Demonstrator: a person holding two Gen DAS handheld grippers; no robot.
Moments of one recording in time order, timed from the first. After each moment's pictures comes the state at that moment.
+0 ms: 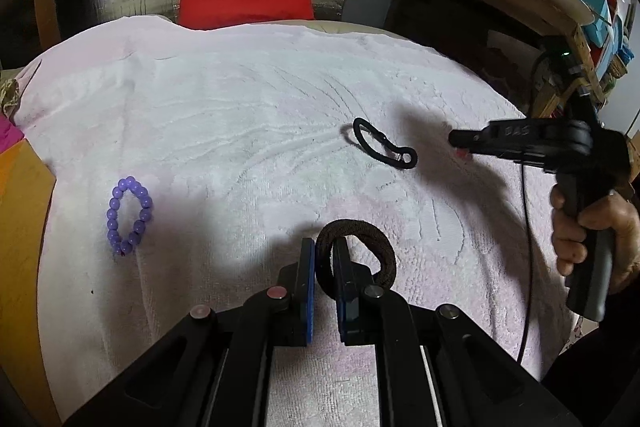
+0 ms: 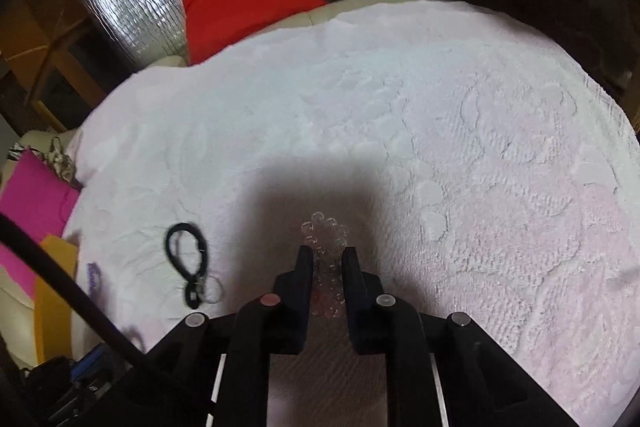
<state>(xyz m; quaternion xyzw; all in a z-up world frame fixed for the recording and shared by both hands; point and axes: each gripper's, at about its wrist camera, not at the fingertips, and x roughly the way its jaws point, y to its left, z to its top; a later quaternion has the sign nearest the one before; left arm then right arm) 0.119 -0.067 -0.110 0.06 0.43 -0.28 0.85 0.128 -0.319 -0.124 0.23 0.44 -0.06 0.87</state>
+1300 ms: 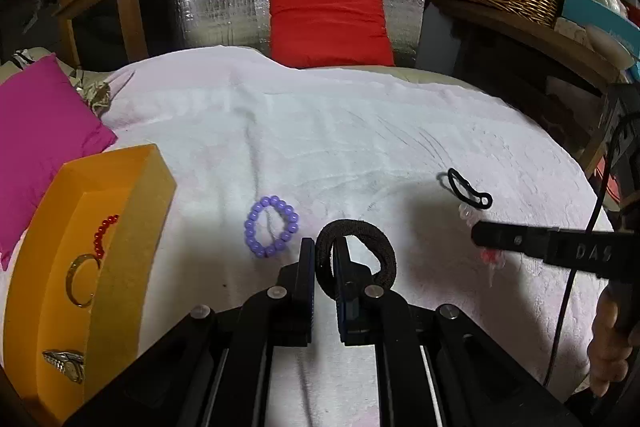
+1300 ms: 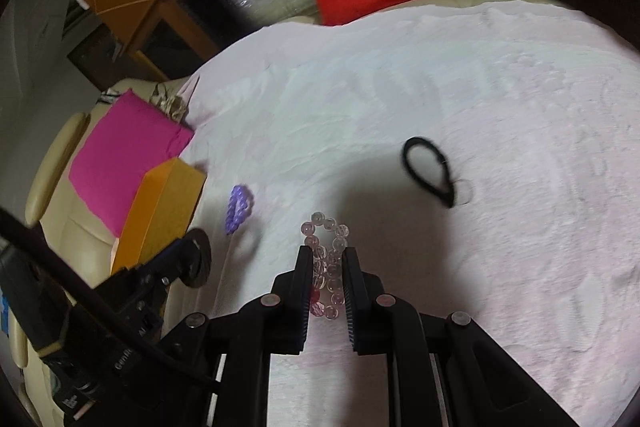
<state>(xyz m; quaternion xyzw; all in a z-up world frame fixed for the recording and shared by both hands) 0.107 0.005 -0.070 0.06 0.37 -0.15 0.91 0.102 -0.185 -0.098 0.22 0.45 0.11 0.86</state>
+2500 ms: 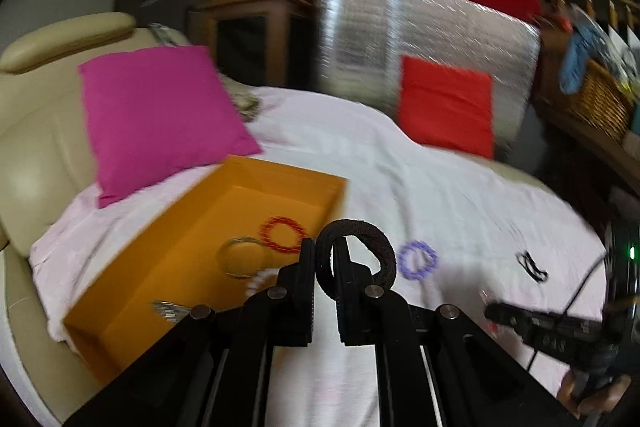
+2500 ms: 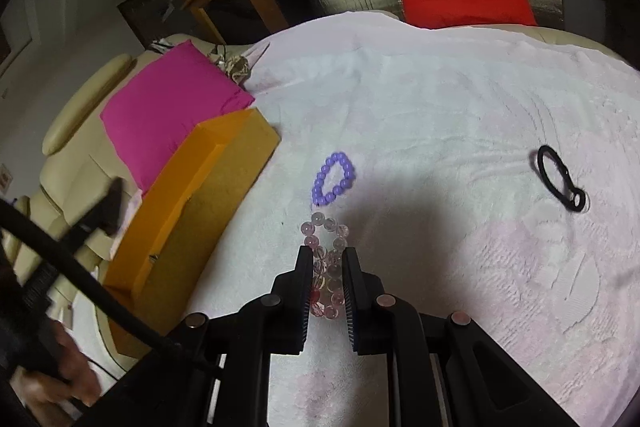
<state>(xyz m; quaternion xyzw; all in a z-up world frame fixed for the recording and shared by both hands) 0.035 0.147 -0.019 -0.05 0.27 0.04 0.96 0.085 -0.088 -0.097 0.14 0.42 0.18 0.88</state>
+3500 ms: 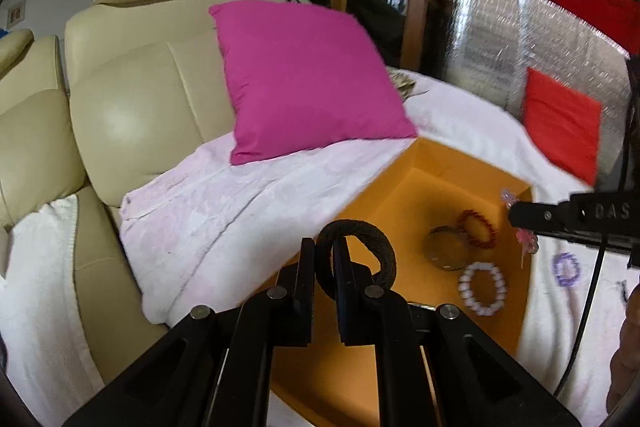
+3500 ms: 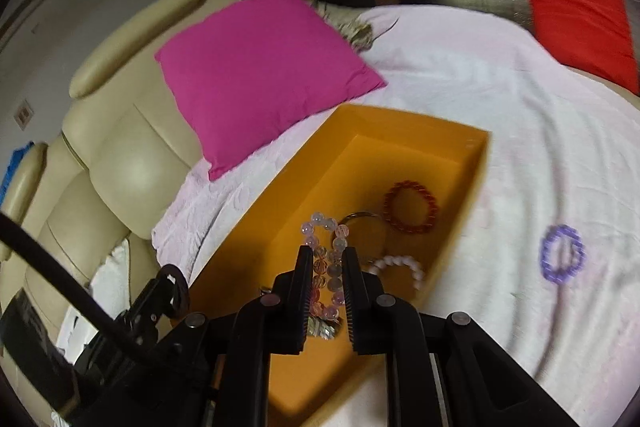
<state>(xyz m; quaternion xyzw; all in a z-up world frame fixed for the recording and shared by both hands) 0.025 0.305 -0.060 -0.09 0.31 0.20 0.93 0.145 0.158 -0.034 0.05 0.46 0.27 0.85</state>
